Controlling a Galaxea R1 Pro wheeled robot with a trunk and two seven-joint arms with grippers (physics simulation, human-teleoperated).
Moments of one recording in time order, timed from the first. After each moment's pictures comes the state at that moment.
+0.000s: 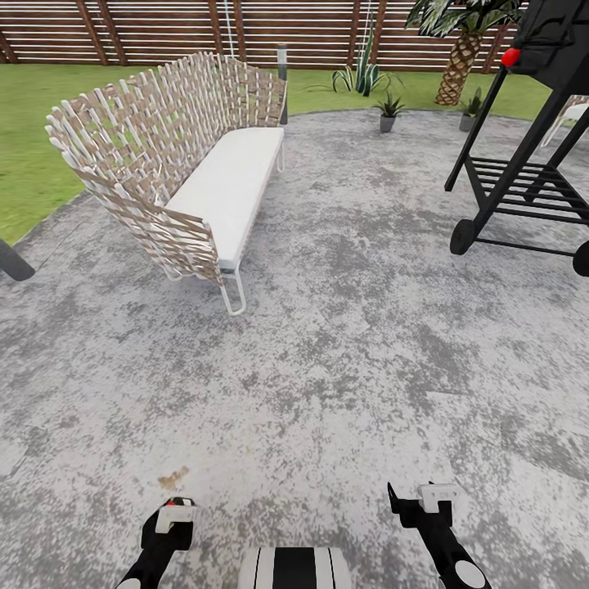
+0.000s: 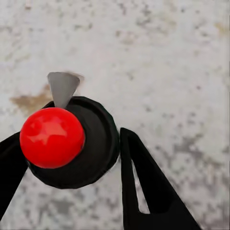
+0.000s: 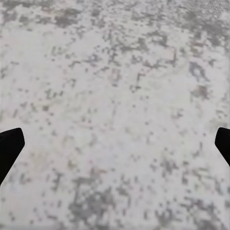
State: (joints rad) left arm -0.39 0.06 0.01 -0.31 -0.04 -0.45 0.00; right arm -0.20 -0.07 0.00 -0.86 0.00 -0.18 0.00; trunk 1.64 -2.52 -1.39
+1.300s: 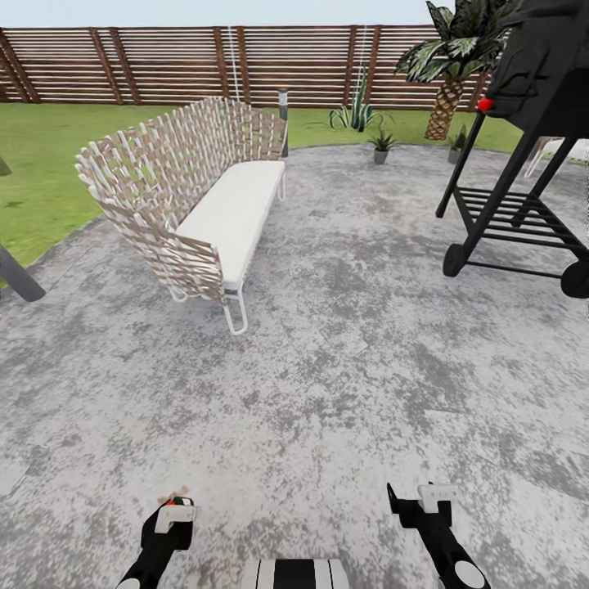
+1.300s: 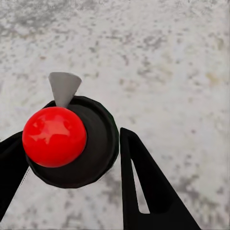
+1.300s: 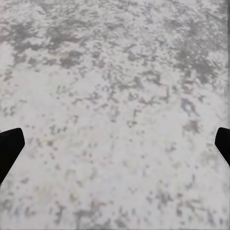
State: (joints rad) left arm -0.39 0.06 0.01 -0.32 -0.05 -0.45 0.00; right arm -0.20 -0.07 0.00 -0.86 0.00 -0.18 0.00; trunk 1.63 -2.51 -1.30
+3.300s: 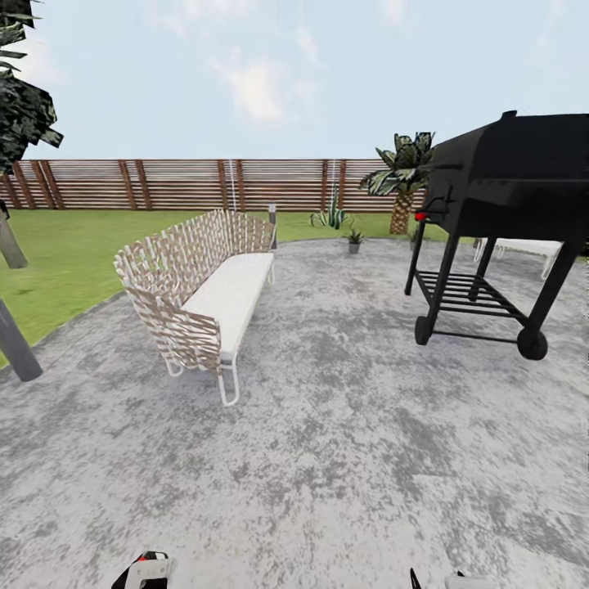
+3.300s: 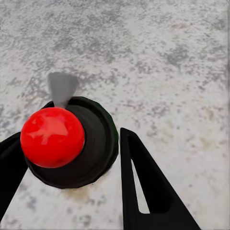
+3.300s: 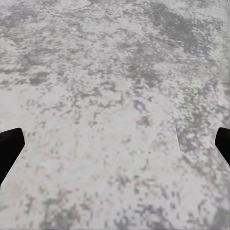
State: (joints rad) left arm -0.25 0.09 0.04 -0.31 0.02 -0.49 0.00; right arm -0.20 -0.08 -0.05 -0.33 0.00 -0.57 0.00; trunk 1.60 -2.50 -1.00
